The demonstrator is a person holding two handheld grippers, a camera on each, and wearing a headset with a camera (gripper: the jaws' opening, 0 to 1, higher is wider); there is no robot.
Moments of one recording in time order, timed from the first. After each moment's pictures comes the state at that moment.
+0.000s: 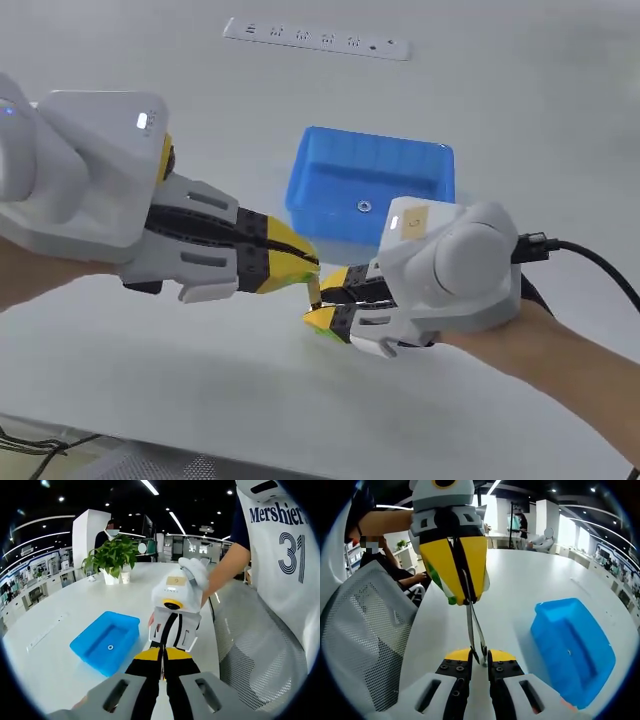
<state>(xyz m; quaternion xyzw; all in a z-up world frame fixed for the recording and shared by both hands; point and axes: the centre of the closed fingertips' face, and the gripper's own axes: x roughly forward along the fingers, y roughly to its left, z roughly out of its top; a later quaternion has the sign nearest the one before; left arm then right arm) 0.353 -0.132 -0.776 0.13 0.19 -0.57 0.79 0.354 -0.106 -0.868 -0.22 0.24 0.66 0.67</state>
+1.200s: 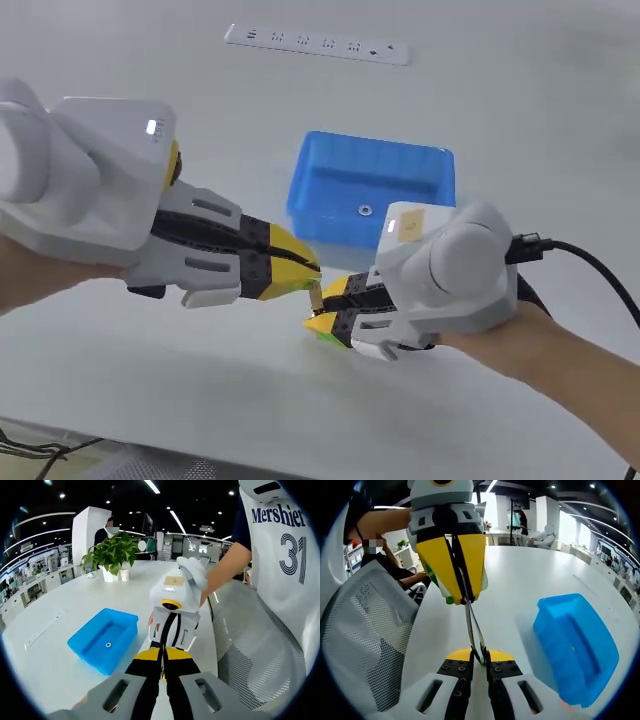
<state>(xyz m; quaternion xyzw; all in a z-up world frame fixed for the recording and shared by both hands) 0.352 -0.133 -0.780 0.12 0.20 -0.57 0.79 0.350 -0.108 -0.873 -0.22 0.26 0.66 0.67</state>
